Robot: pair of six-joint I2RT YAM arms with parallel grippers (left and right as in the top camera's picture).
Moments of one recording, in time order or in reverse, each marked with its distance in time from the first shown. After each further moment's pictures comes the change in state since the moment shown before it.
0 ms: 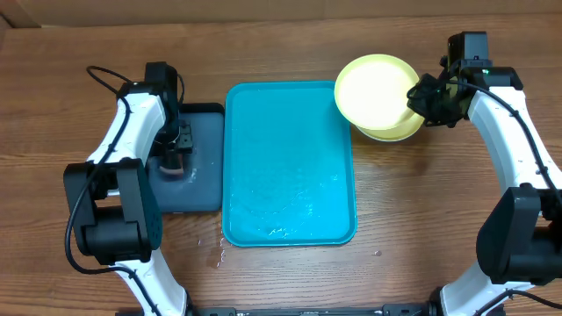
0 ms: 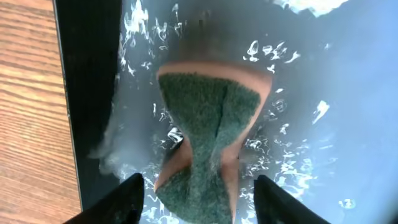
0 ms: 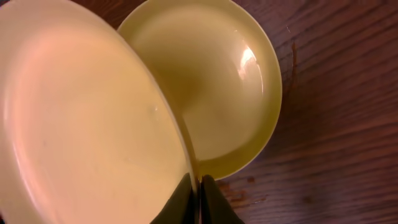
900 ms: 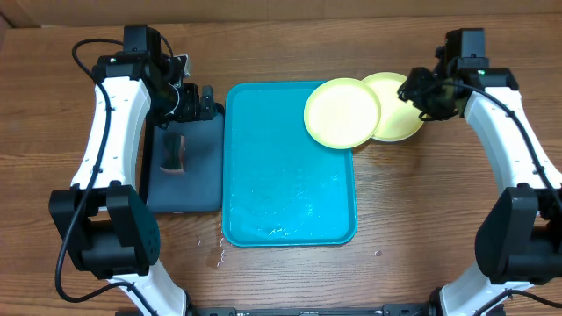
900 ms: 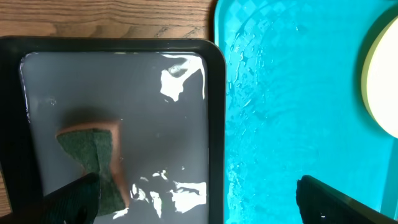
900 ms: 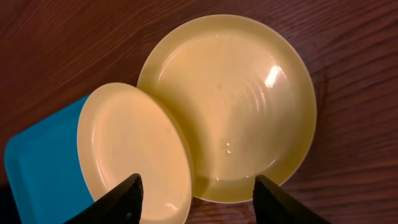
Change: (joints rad) left arm 0.000 -0.085 0.232 -0.108 0.435 0.113; right arm 0.028 0.003 -0.006 0.088 -0.026 -0.033
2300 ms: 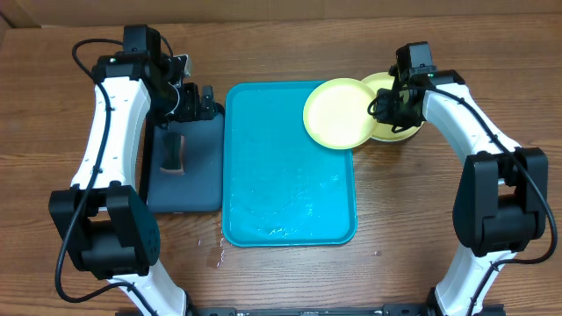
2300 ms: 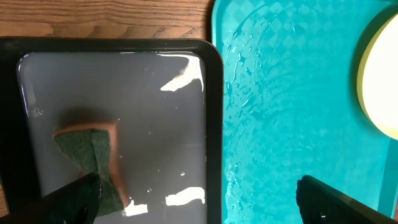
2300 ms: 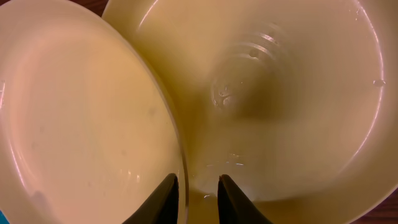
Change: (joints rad) left arm 0.000 0.000 0.000 0.000 0.008 0.000; right arm 0.118 0.175 -0.003 0.031 0.101 -0.152
